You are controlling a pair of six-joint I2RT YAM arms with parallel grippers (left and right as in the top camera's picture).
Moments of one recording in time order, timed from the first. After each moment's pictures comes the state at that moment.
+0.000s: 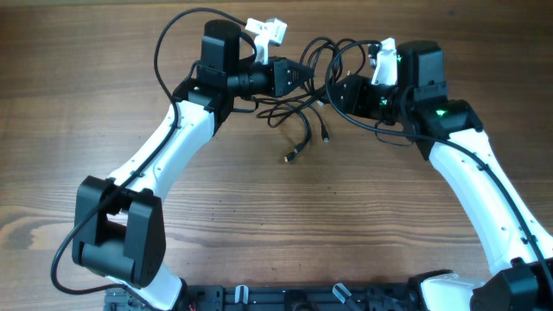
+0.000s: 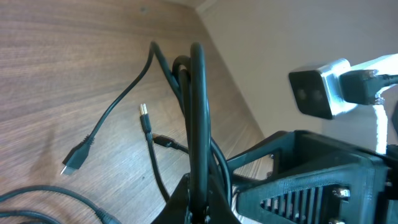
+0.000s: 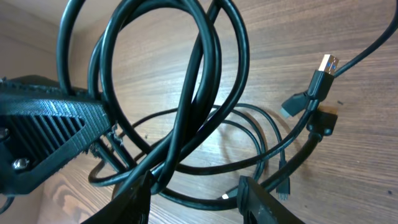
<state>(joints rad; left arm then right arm) -0.34 1.77 1.30 -0.01 0.86 -0.50 0.22 1.47 1.18 -0.49 -0.46 0.47</state>
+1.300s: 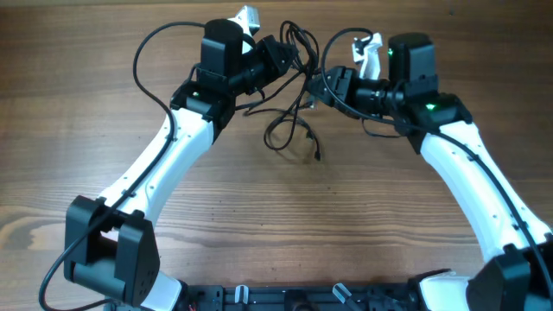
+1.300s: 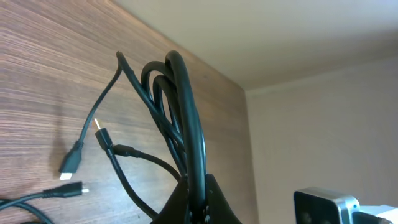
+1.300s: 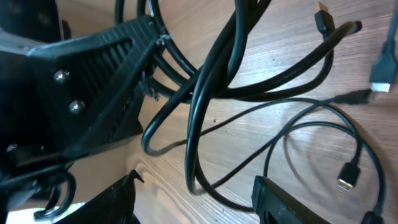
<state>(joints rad) -0.38 1.69 1.29 -0.02 0.41 -0.93 0.26 1.54 1.21 -0.39 -0.70 0.68</state>
